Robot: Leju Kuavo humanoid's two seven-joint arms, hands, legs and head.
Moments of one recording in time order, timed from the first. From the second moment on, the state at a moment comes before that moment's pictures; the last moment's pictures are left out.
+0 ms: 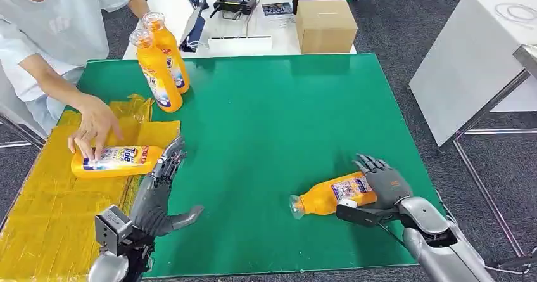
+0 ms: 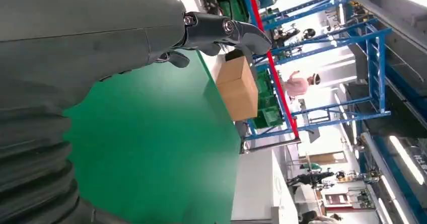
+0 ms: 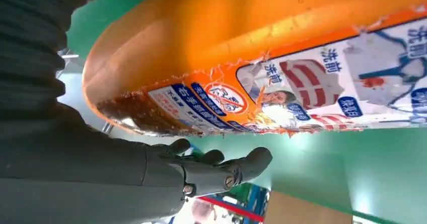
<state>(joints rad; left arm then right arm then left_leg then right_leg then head) 0.03 -0.03 -0.25 -1.67 -0.10 -0.12 -0.50 -0.19 -0.45 0.39 -1.25 1.06 0.03 -0.05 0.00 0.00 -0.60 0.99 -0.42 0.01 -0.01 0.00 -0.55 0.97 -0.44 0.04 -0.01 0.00</state>
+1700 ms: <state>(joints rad) 0.00 -0.03 -0.34 -1.64 -0.13 -0.06 -0.43 -0.05 -0.11 0.26 -1.46 0.50 -0.28 -0.28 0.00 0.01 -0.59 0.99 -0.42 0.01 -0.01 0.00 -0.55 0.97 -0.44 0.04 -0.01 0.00</state>
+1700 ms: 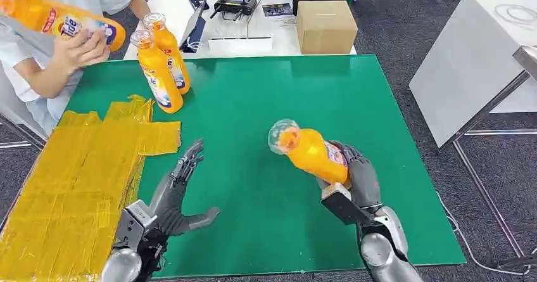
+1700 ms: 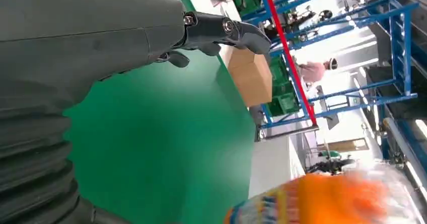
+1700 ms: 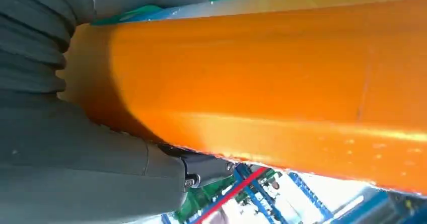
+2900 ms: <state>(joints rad) -0.14 -0.02 -0.44 -1.53 0.00 -0.08 -0.40 -0.19 0.12 0.55 -1.21 0.14 0.02 -0.32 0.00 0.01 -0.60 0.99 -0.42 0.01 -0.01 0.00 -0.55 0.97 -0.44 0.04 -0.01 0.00</state>
